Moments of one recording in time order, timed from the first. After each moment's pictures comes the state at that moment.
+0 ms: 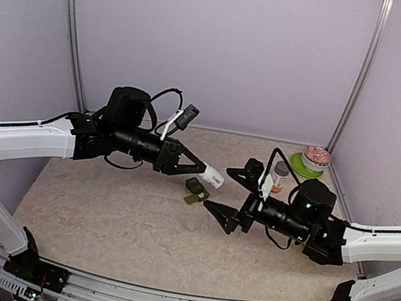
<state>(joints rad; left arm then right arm) -0.83 1.49 1.17 -0.04 0.70 -0.33 1.05 1.20 0.58 0.66 -0.09 -0.13</state>
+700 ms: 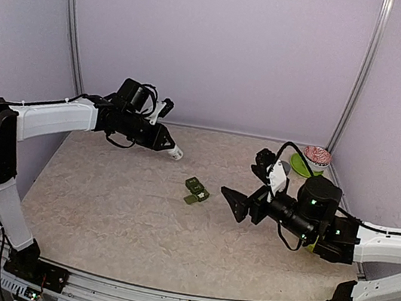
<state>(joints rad) -0.55 1.72 1.39 -0.37 0.30 -0.19 1.05 1.11 0.61 0.41 0.23 -0.08</state>
